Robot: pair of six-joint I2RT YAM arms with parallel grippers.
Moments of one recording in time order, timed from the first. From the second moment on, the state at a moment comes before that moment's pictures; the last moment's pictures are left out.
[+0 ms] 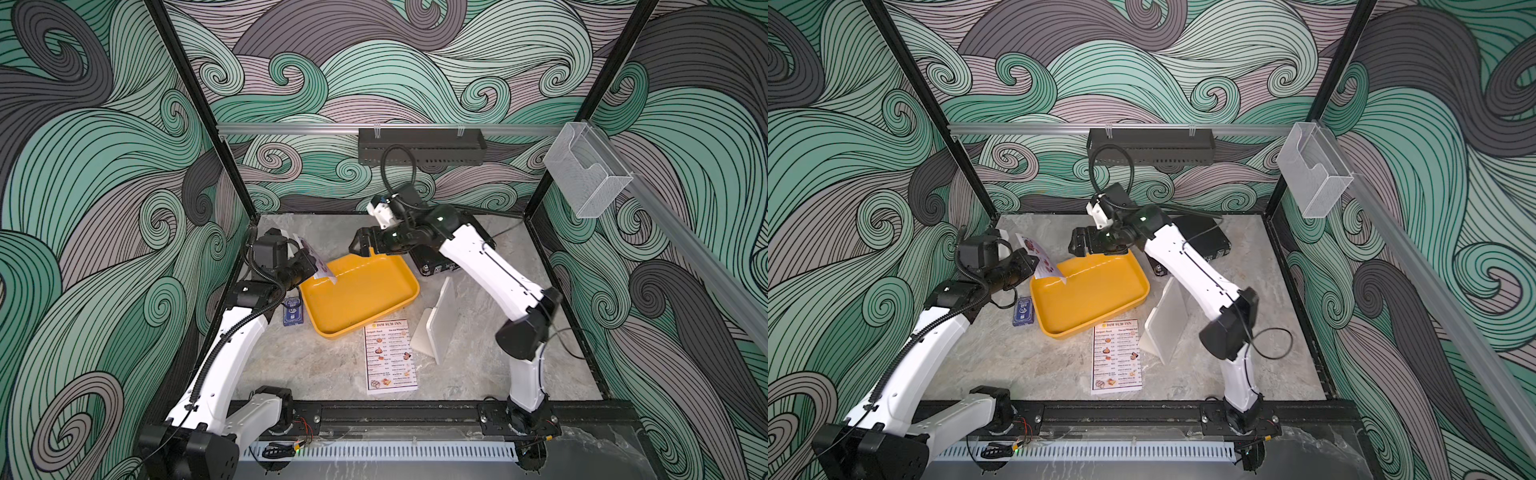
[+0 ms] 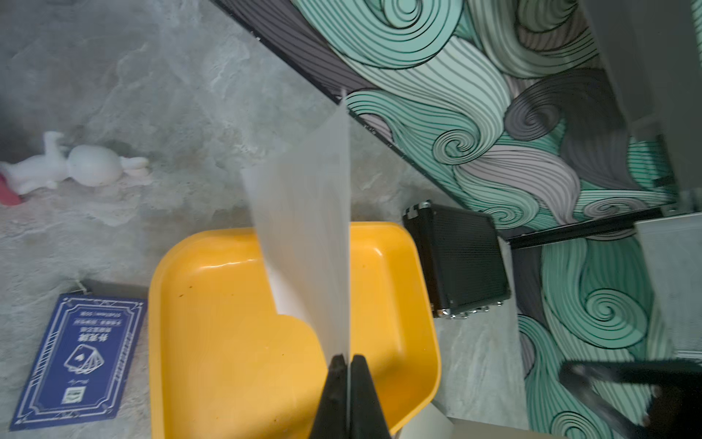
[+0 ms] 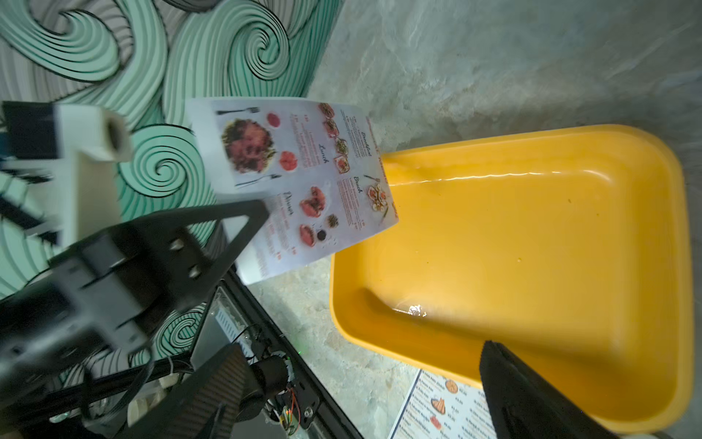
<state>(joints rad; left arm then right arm) -0.12 1.05 1.02 -0.55 0.17 -0.73 0.76 1.88 2.13 -1.02 -0.32 0.49</state>
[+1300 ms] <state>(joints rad) -0.33 1.15 1.14 -0.17 0.40 -1.24 0.82 1.59 1.10 0.51 -0.12 2.08</state>
